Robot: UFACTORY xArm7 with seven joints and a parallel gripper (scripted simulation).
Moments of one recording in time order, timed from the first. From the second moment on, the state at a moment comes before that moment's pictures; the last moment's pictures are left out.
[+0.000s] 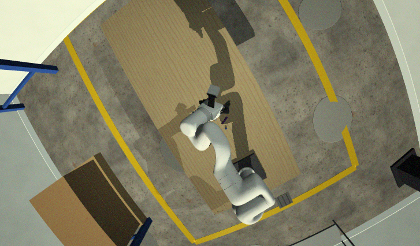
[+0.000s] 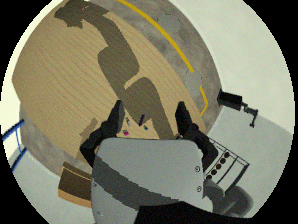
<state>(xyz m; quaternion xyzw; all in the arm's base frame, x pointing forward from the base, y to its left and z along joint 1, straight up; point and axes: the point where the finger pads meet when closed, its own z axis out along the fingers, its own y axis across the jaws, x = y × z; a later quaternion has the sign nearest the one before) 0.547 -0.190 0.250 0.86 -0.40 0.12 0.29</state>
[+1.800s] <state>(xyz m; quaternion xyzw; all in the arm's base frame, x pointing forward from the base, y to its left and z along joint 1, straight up) 0.472 -0.088 0.250 0.97 -0.20 0.02 0.15</state>
